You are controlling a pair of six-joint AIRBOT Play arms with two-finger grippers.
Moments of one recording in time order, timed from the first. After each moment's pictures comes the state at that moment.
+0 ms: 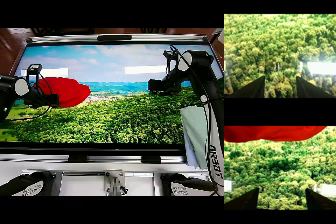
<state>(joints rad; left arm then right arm) -0.19 -1.21 1.21 1.68 -1.28 -1.79 0.17 -1.45 1.57 -1.45 1.42 1.72</state>
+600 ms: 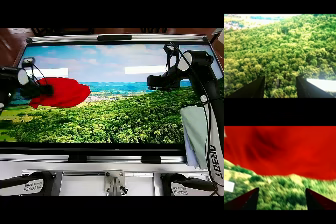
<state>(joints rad) -0.03 -1.43 1.42 1.75 -1.20 -1.82 0.17 -1.46 1.57 -1.45 1.32 1.68</state>
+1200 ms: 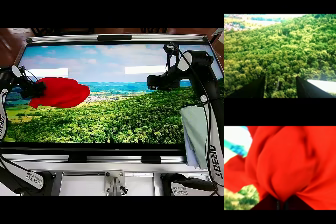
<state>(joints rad) 0.21 -1.83 1.70 1.52 -1.24 -1.80 0.17 -1.46 1.57 -1.43 1.31 1.68</state>
